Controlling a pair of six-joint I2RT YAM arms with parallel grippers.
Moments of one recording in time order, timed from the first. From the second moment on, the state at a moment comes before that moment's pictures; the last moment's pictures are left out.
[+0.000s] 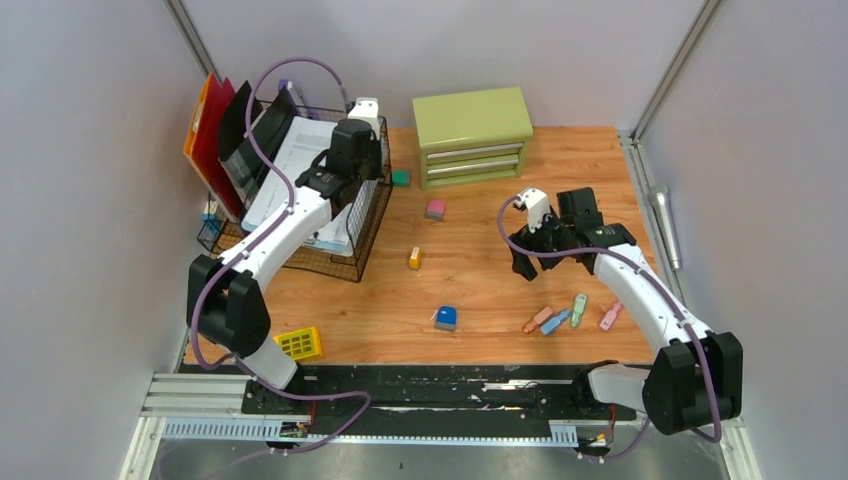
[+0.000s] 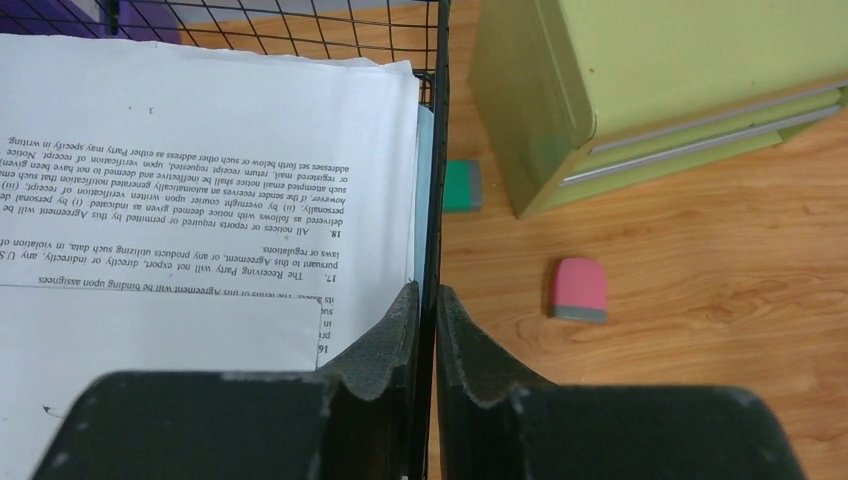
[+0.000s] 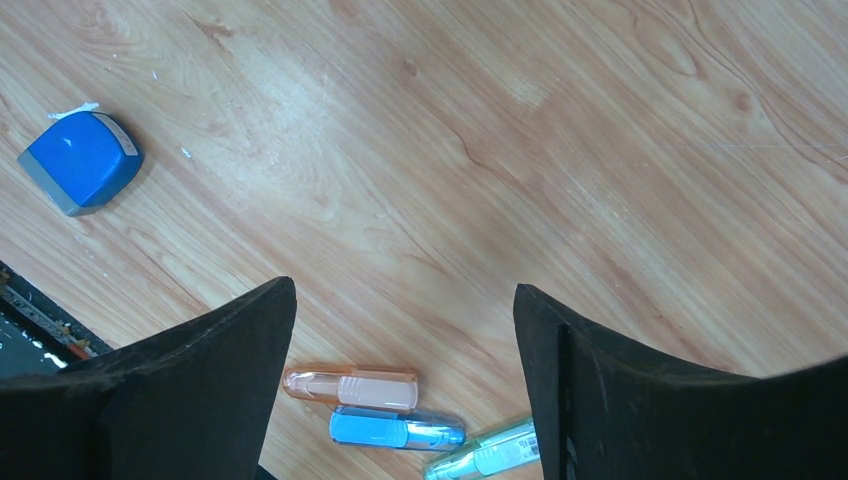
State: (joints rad) left arm -0.45 1.60 1.40 -0.24 -0.27 -0.18; right arm 0.24 1.23 0.93 -0.64 -0.34 -0.38
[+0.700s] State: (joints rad) left arm -0.40 1.87 1.73 -0.32 -0.20 -0.33; right arm 0.24 1.39 1.13 -0.55 -0.26 -0.34
